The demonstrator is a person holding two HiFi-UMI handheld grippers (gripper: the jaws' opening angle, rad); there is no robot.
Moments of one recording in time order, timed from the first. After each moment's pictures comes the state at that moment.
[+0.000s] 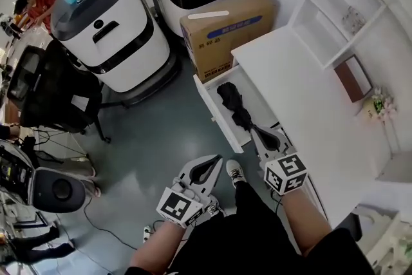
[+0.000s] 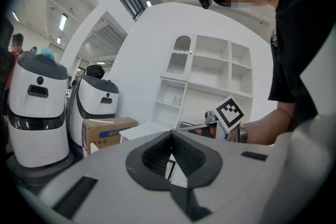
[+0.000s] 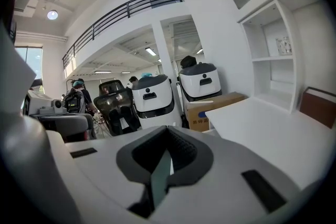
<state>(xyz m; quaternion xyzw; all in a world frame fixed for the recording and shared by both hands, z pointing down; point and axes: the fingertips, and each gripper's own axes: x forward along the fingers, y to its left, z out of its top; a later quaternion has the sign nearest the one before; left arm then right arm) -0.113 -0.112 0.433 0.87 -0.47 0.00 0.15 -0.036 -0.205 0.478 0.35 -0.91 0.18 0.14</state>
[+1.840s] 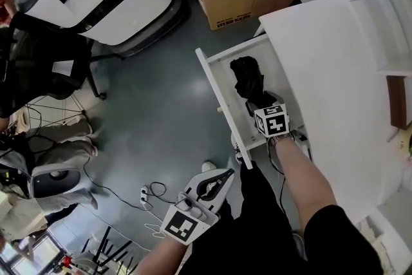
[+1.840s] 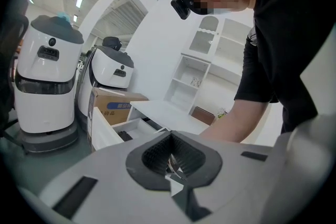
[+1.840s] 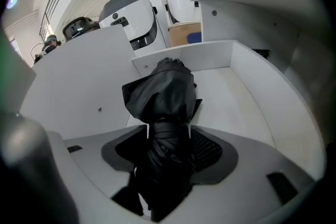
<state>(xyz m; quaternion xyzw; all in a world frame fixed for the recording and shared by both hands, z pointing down) -0.099 -0.169 0.551 0.83 -0.49 0.05 0.28 -0.064 -0.333 0.842 0.28 -0.82 0.28 0.41</state>
